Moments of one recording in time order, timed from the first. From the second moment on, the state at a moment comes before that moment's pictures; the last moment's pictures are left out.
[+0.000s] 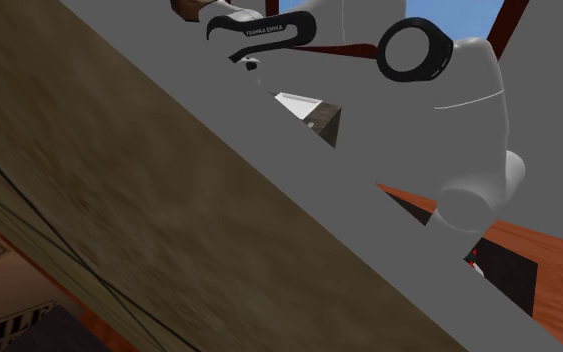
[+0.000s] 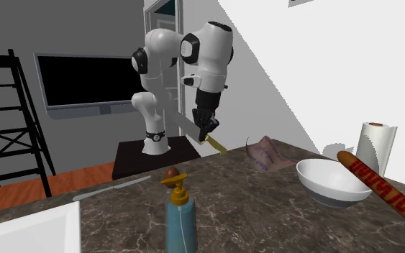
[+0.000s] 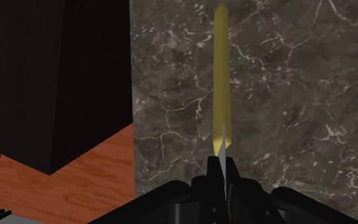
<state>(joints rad) -0.14 0.55 0.47 -1.25 -0.28 1.55 1.64</state>
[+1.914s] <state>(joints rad) -0.37 0.65 0.37 -1.22 -0.33 1.65 1.33</state>
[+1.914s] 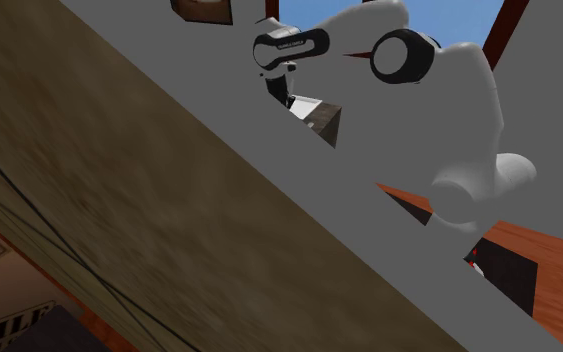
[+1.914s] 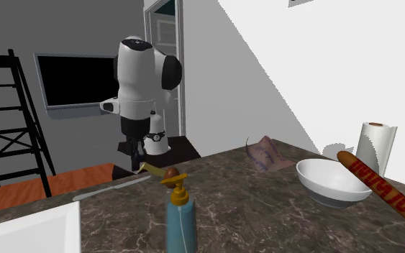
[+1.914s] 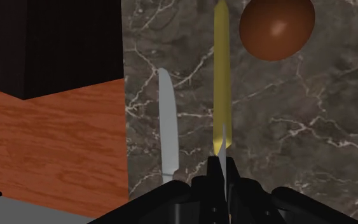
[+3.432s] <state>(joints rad) -0.38 0.70 0.36 -1.31 -0.35 1.78 1.36</state>
